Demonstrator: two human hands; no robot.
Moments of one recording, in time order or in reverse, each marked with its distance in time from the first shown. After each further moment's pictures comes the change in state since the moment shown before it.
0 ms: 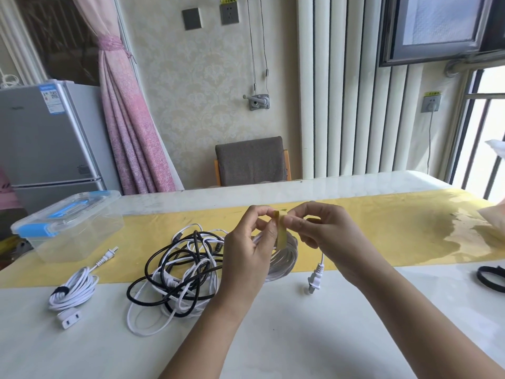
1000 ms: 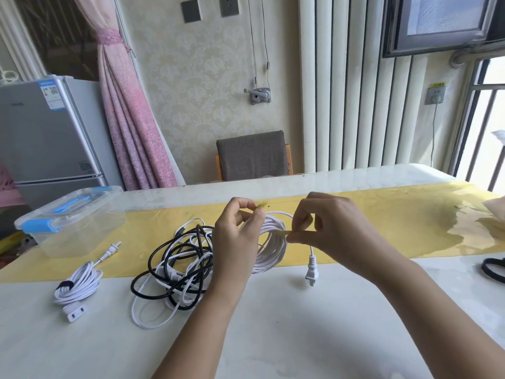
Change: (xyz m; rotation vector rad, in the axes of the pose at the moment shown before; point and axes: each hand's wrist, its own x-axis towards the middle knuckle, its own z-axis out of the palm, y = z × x) left_hand 0.008 -0.004 -0.010 0.002 0.153 -0.195; right_hand -0.007 -0.006 -0.007 -0.798 -0.011 -0.416
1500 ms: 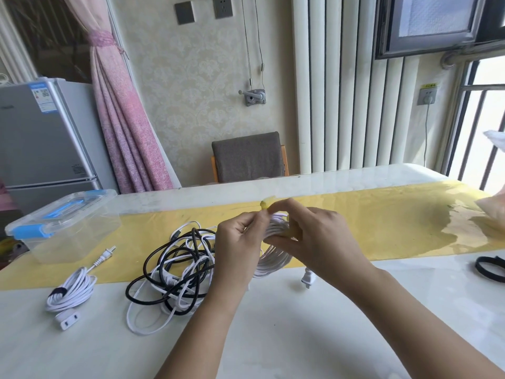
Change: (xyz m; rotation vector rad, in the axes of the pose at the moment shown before) left_hand -0.008 0.019 0.004 -0.116 -0.164 -0.036; right_hand -0.001 0.002 0.028 -0.159 0.211 -0.190
